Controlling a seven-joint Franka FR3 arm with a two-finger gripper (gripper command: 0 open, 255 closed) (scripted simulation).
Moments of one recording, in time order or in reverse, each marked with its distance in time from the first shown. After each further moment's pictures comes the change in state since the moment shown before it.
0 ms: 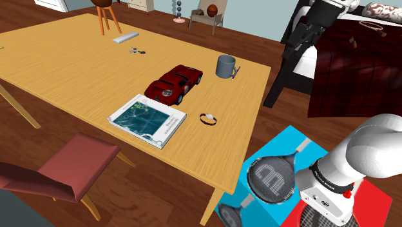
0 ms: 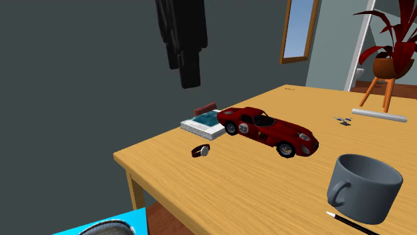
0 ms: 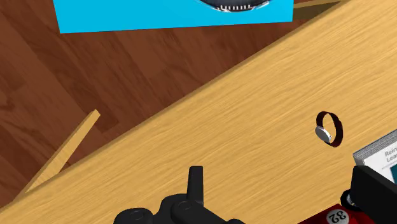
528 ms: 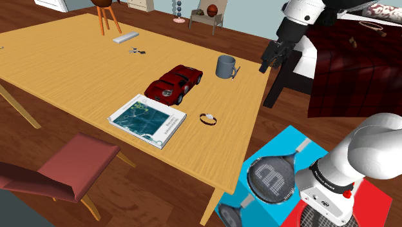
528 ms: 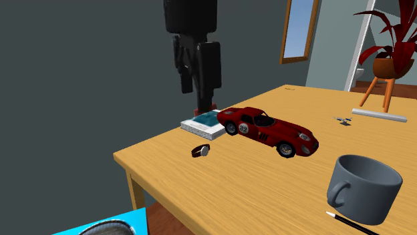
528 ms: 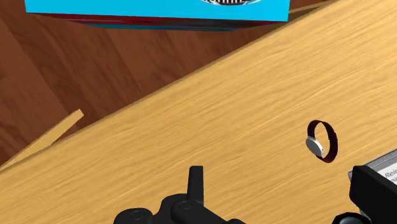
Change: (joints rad) arm 0.054 0.137 0.077 -0.033 0.034 0.128 0.015
